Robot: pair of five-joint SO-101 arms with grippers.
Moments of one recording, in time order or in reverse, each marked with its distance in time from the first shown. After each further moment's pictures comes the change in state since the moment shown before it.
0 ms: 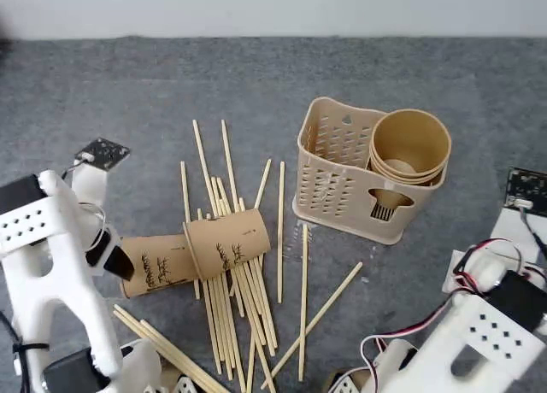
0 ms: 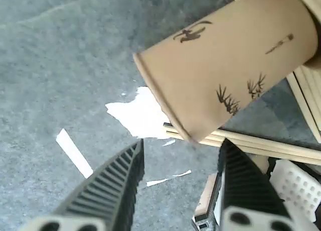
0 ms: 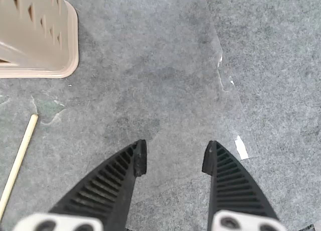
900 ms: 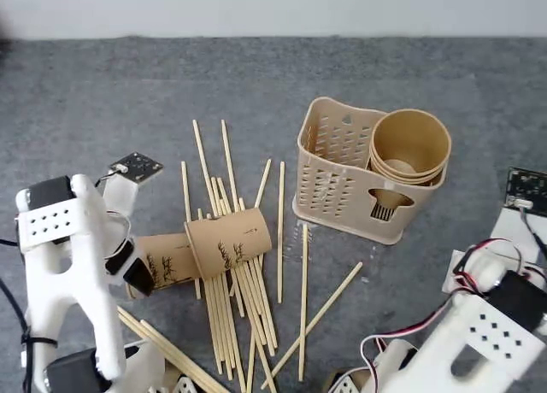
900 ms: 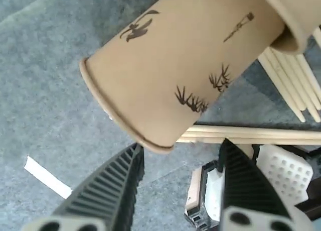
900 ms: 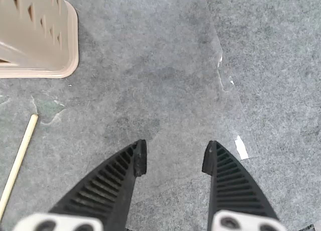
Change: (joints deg) left arm 6.8 0.0 6.9 0.1 -1.6; right arm 0.0 0.0 0.0 0.0 0.0
